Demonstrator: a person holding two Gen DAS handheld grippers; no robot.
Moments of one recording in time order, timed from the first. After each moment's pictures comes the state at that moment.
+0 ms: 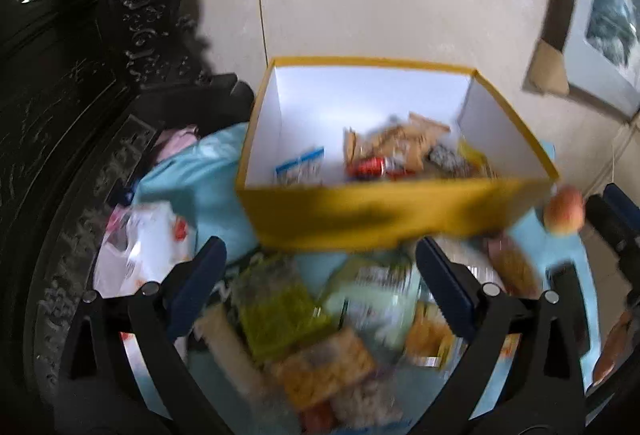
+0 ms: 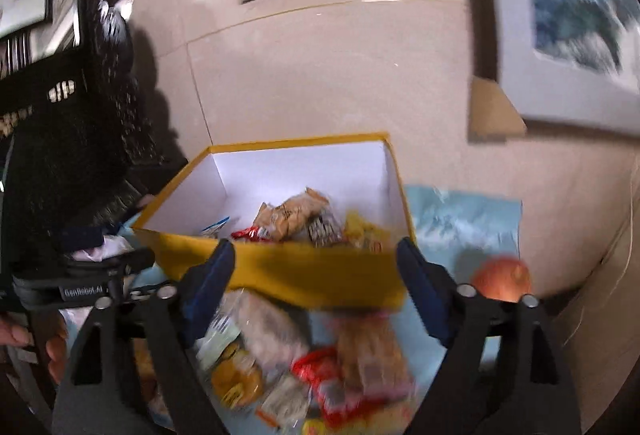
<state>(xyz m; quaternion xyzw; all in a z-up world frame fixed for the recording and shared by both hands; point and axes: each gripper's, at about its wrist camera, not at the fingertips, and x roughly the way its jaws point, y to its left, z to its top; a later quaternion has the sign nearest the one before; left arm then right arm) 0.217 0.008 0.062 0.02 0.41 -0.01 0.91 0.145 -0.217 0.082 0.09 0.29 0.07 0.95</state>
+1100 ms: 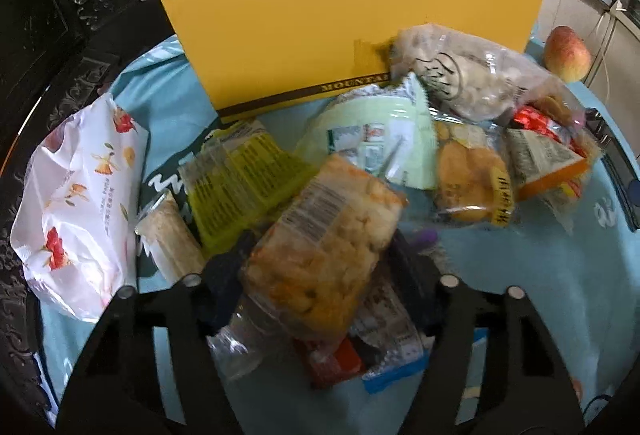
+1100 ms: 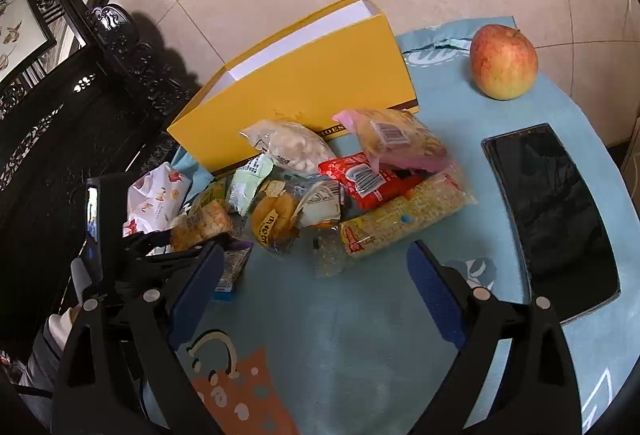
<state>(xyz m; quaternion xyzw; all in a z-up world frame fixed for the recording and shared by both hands) 0.172 0.001 -0.051 0.10 0.47 -0.07 0.87 0.062 -0.221 -0.004 0.22 0.40 0.13 0.88</state>
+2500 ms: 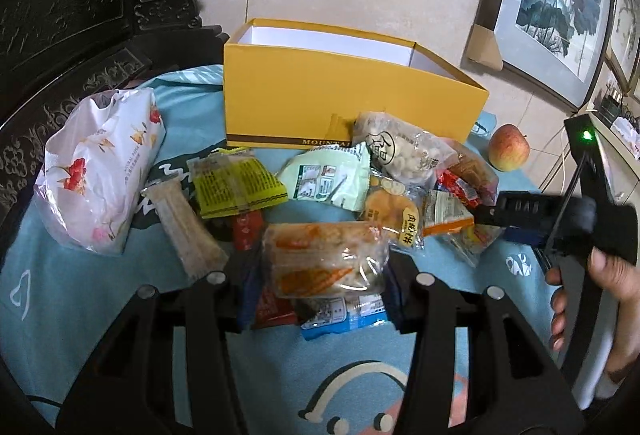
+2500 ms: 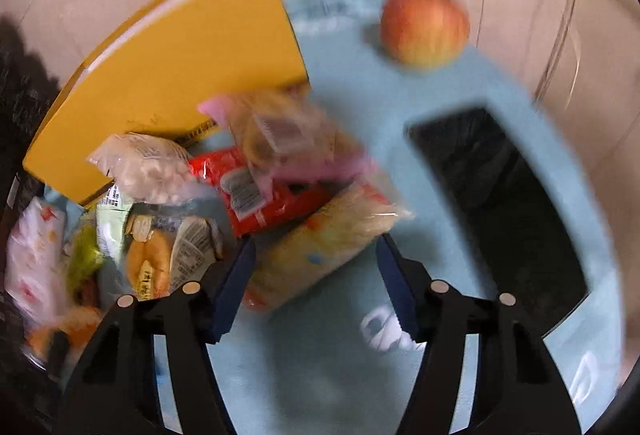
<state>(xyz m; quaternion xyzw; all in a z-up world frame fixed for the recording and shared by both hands) 0.096 0.015 -0.014 -0.05 0.35 -0.09 0.93 0.124 -0.237 -0.040 0.23 0.51 -0.09 0.82</state>
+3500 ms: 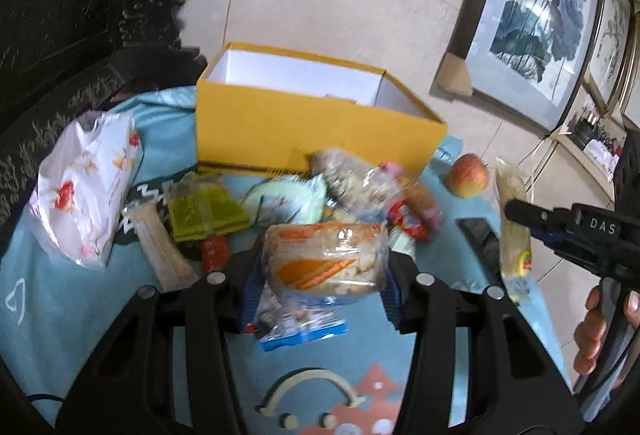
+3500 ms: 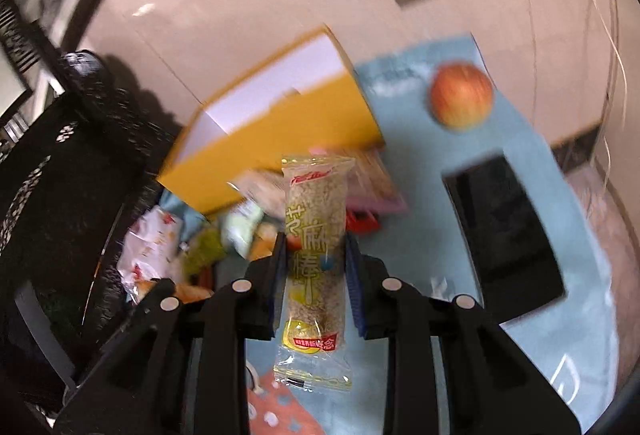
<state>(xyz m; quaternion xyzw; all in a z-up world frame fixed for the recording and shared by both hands) 0.087 0.004 0.032 -0.08 0.32 -0.13 0.93 0.060 -0.241 0.065 0.23 0.37 0.08 0.89</state>
